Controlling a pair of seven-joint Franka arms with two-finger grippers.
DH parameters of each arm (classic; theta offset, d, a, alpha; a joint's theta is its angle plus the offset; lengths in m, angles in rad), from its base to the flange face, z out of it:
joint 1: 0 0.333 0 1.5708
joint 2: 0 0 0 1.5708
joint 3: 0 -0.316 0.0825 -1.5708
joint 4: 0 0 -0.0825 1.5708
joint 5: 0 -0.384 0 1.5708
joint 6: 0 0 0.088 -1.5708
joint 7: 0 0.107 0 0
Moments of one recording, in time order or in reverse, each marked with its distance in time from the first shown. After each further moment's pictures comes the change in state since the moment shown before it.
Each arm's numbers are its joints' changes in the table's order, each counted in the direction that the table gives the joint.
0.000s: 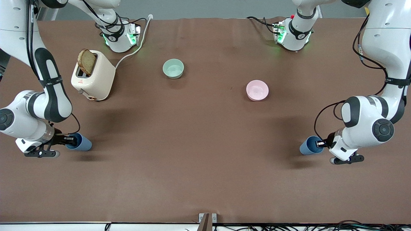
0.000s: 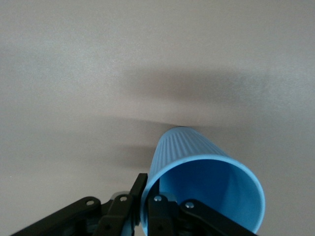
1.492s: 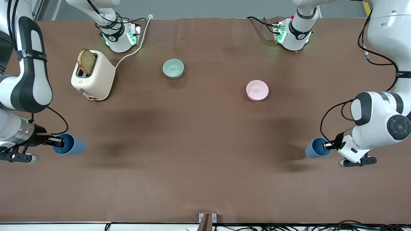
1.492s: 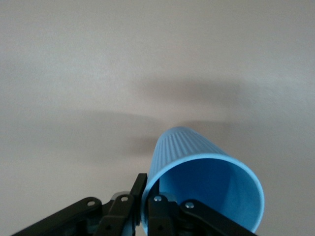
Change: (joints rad) left arm -0.004 0.078 0.025 0.078 -0.001 0.135 -0.015; right arm 0.093 0.137 -0.029 0.277 -0.021 0.390 0.230
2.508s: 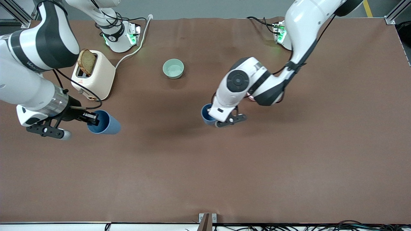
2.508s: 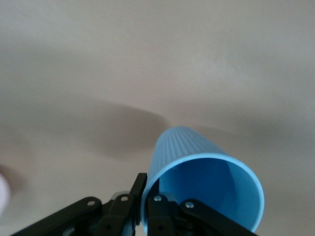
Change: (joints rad) left arm -0.485 -0.140 0.308 0.049 -0.106 -0.094 -0.967; right arm 0.031 0.161 -0.261 0.000 -0.001 0.168 0.379
